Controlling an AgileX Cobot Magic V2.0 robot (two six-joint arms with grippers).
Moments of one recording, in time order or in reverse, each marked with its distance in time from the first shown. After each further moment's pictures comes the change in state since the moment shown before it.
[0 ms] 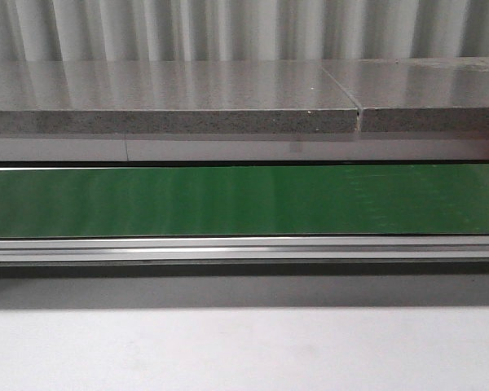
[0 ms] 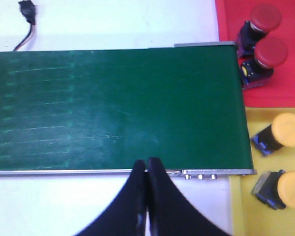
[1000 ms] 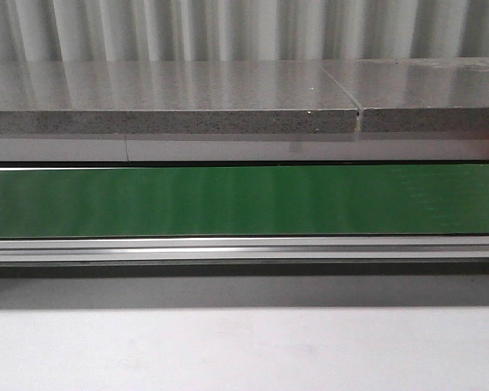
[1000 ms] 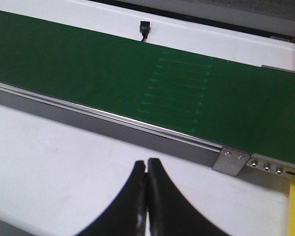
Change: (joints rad) left arm 0.000 0.000 0.000 0.000 -0.004 0.000; right arm 0.202 -0.584 0.325 0.117 -0.004 -0.153
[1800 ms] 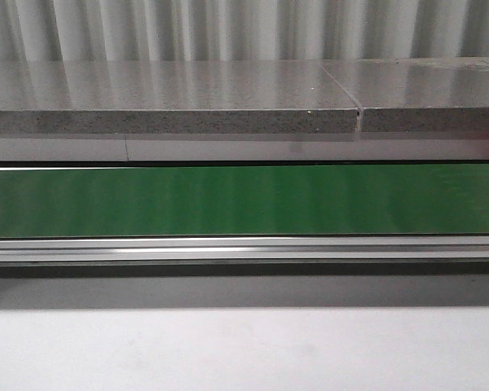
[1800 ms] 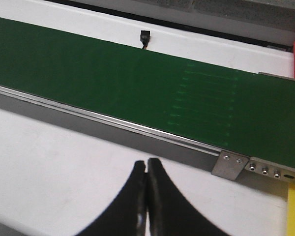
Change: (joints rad) left arm 0.240 0.394 -0.223 0.009 0.031 -0.006; right arm 0.000 -0.042 0.010 0.000 0.000 -0.002
